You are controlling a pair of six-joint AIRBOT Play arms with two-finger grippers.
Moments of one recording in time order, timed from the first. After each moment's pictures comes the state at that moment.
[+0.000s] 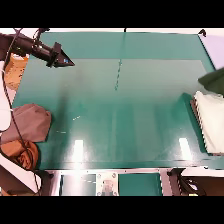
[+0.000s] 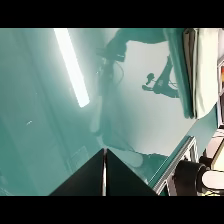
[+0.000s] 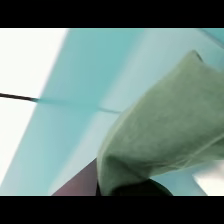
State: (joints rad) left arm 0.08 -1.85 2.04 0.65 -1.63 -1.38; right arm -0.92 -1.53 1.93 -0.79 1.30 1.77
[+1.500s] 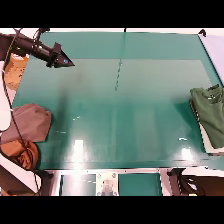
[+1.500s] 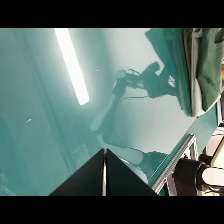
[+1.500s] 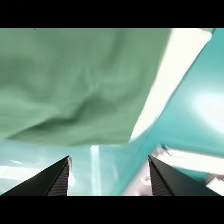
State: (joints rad) left arm 0.08 -1.85 2.04 0.65 -1.64 -1.38; right arm -1.00 -1.51 1.46 -1.62 1.78 1.91
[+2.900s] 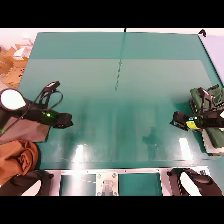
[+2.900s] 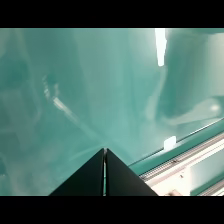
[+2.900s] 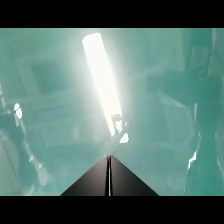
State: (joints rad) left arm -0.17 -0.90 0.81 1.08 -1.31 -1.50; right arm -0.20 -0.74 0.66 -1.24 1.28 1.69
